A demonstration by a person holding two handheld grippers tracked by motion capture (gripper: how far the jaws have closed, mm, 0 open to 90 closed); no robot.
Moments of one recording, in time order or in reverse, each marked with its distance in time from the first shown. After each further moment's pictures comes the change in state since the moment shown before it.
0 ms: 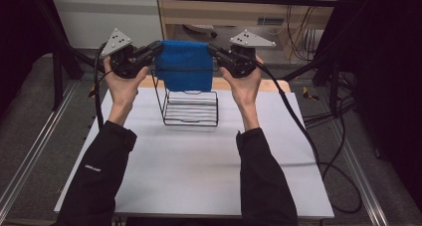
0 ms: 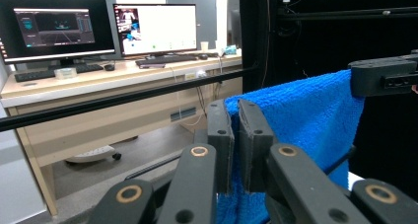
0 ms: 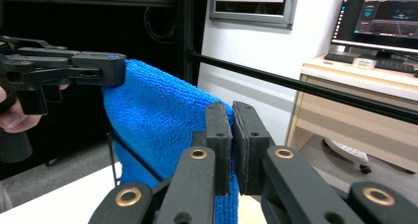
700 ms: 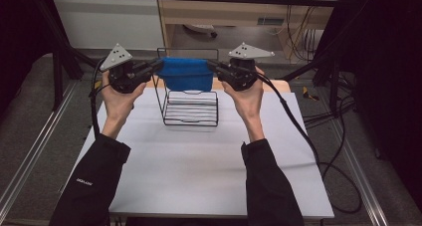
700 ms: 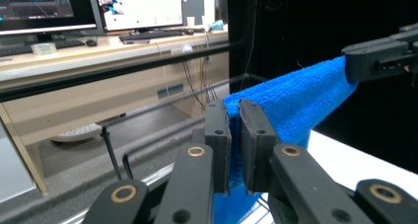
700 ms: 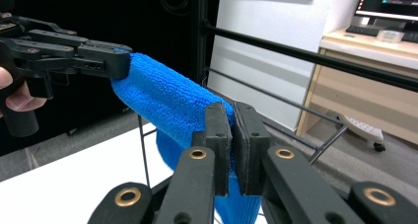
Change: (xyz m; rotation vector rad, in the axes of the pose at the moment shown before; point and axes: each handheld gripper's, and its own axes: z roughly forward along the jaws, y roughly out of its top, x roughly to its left) left arm -0.013 -0.022 -0.019 0.085 -0.053 -0.011; right arm 0.014 -0.017 -0.016 0.106 0.054 0.001
